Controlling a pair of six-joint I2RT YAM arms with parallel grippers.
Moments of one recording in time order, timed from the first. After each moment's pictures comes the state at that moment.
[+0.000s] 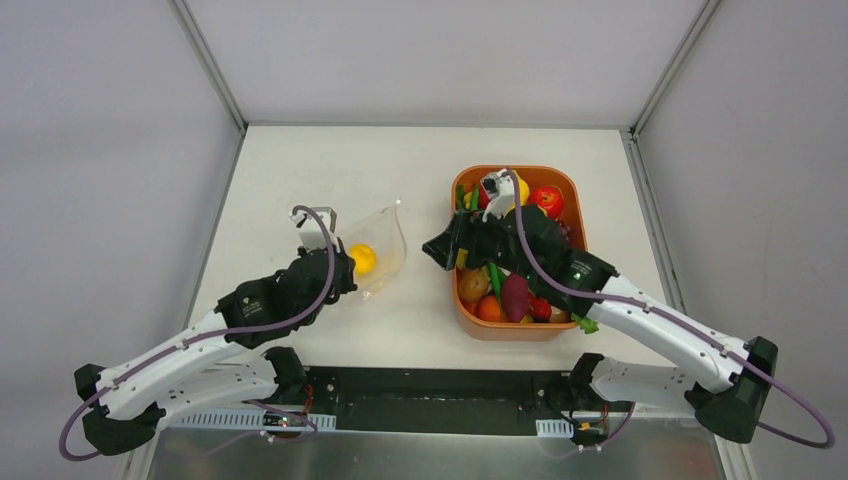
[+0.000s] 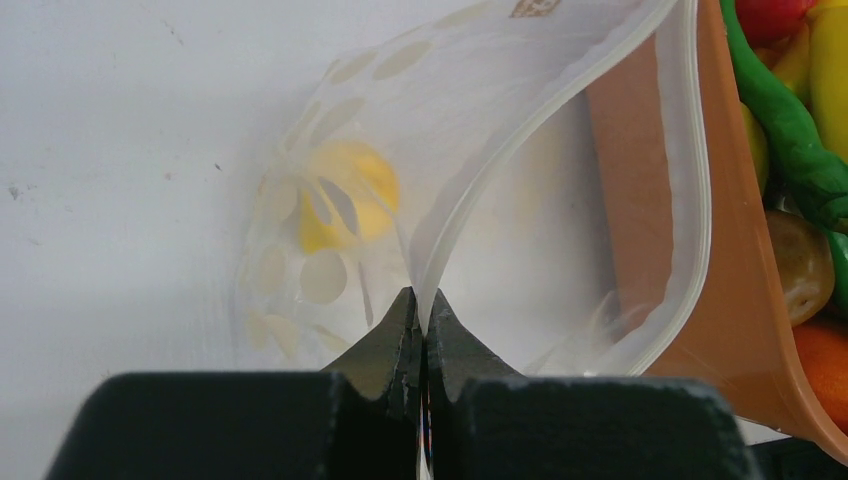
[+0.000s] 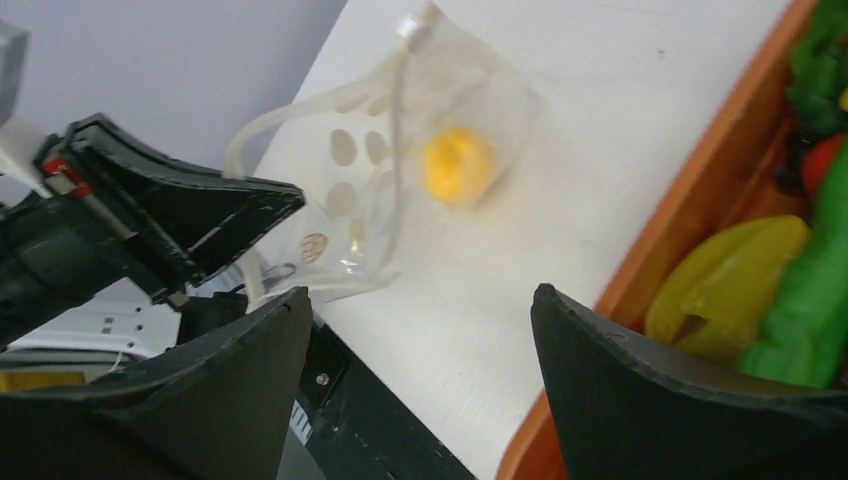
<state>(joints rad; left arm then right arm) -1.01 0.72 0.83 -0.70 -0.71 -0.66 0.95 1.07 1.01 -0.26 0.02 0.62</state>
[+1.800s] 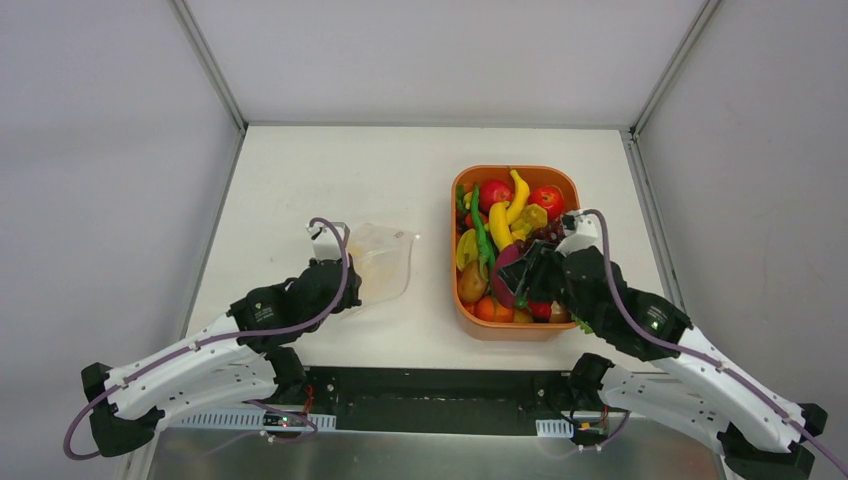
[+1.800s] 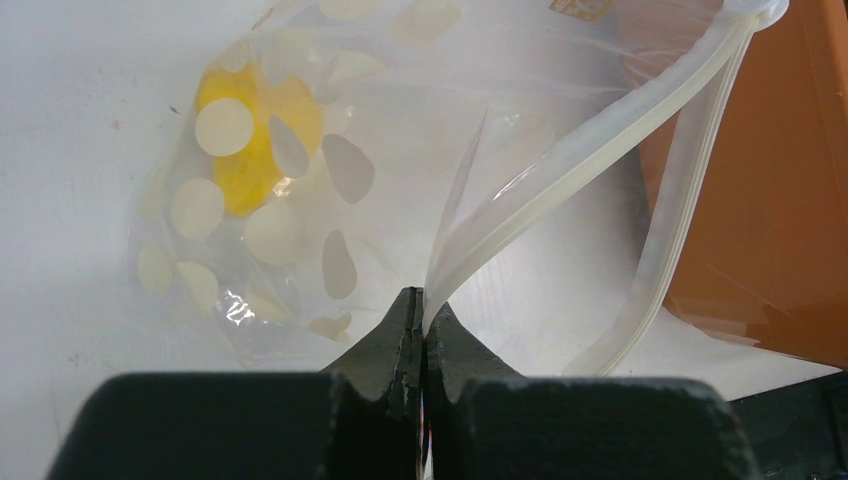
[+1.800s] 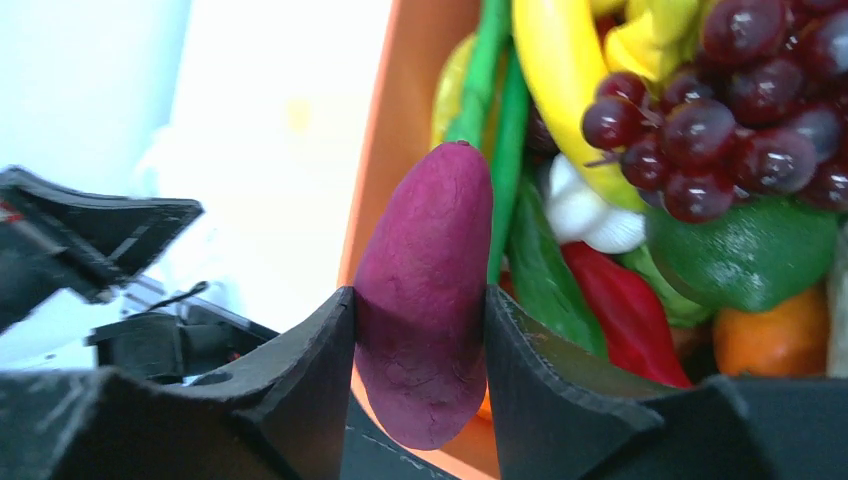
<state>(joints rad) -1.01 0.69 0.70 -0.68 -0.62 -0.66 0.95 0.68 0.89 -0.77 0.34 0.82</state>
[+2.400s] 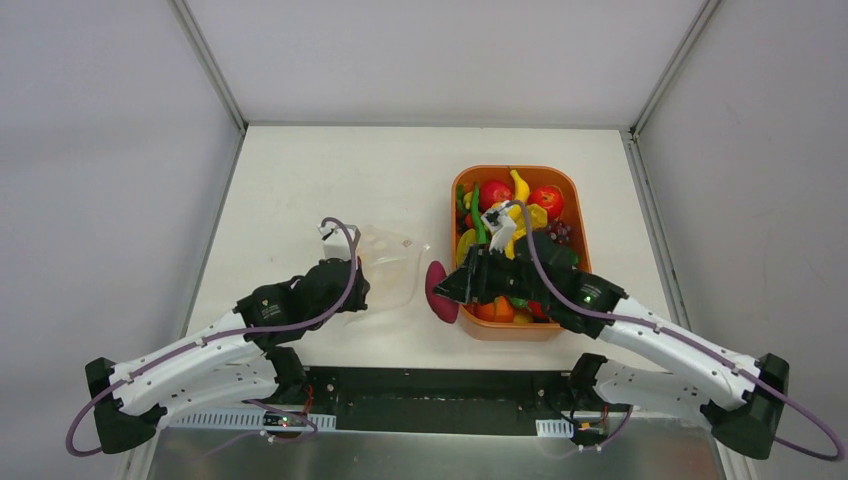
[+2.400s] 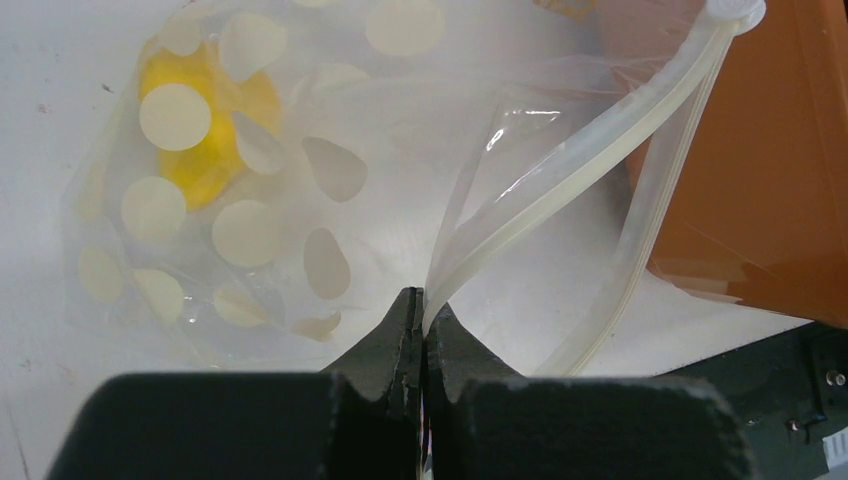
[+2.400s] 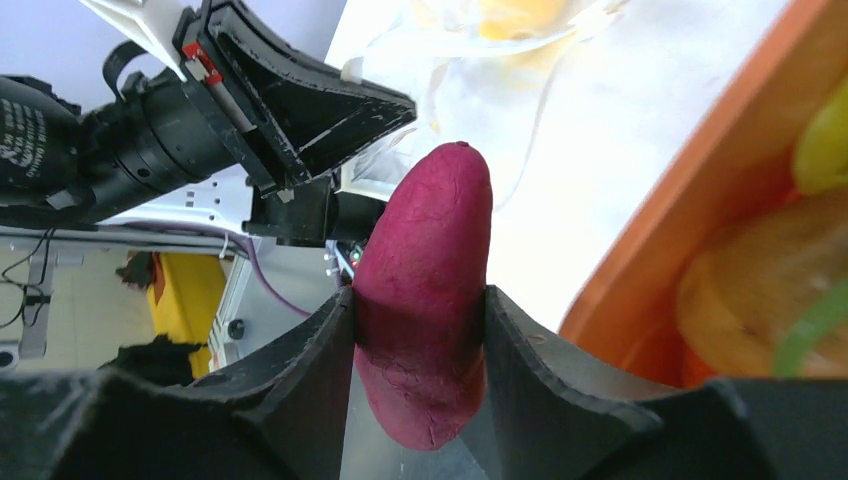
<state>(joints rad) -1.01 0.73 0.70 -0.67 -0.52 -0.66 0.96 0.88 0.80 -0.31 -0.16 0.81</state>
